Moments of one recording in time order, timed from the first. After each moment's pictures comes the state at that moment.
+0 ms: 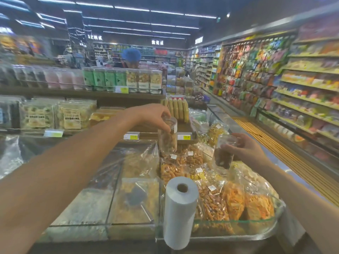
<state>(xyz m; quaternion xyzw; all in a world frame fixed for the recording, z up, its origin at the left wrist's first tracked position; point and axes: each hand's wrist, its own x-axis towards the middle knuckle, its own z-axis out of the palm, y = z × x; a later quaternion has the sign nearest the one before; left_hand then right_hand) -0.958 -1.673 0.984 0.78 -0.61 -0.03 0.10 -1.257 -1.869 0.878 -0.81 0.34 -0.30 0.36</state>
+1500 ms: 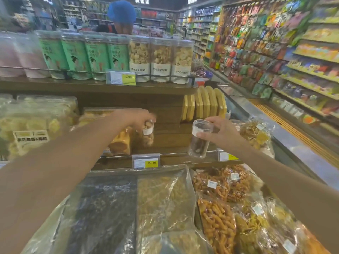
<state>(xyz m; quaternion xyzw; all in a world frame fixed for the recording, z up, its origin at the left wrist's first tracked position) -0.470 -1.873 0.841 0.77 -0.62 -0.06 -0.09 -0.802 -1.982 0.844 -0.85 0.37 -0.22 0.31</state>
